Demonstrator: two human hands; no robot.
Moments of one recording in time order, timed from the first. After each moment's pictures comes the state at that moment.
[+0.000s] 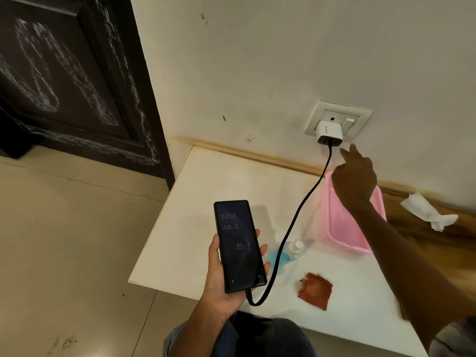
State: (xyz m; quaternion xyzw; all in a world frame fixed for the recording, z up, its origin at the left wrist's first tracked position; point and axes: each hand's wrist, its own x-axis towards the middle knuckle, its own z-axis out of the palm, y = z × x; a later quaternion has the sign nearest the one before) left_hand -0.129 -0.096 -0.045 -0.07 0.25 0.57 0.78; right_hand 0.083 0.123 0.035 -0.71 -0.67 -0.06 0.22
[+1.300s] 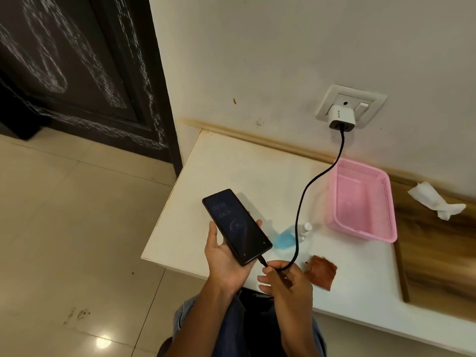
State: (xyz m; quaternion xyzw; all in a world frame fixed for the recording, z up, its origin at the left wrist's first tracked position) left_hand -0.134 -0.101 -0.046 -0.16 0.18 0.61 0.75; right_hand -0.027 -0.140 0.005 -0.72 -0.34 0.50 0.34
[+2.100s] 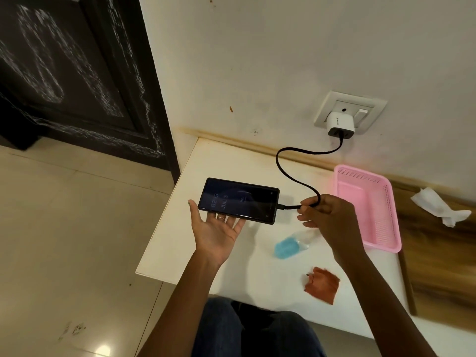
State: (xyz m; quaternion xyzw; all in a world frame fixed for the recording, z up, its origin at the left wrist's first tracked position) left_hand -0.171 -0.039 -0.033 -0.14 0.27 0.66 0.69; right_hand 0.025 -0.001 0.055 -0.65 -0.52 0.43 0.34
